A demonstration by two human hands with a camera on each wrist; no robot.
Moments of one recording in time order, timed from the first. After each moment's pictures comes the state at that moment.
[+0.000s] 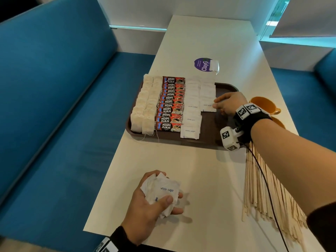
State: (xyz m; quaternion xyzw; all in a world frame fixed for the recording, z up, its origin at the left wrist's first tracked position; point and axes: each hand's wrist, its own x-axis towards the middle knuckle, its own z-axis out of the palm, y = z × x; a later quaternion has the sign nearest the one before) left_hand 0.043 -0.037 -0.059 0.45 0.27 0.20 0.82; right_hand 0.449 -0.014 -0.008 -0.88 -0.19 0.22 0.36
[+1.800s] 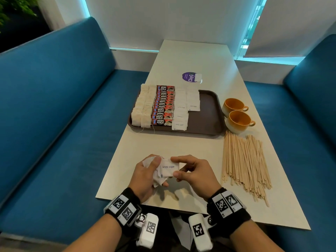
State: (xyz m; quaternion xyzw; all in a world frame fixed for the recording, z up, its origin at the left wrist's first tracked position) left_hand 0.043 -0.045 -0.051 0.43 0.28 0.22 0.83; right_hand 0.170 -0.177 -0.015 -0.67 -0.31 0.34 0.59
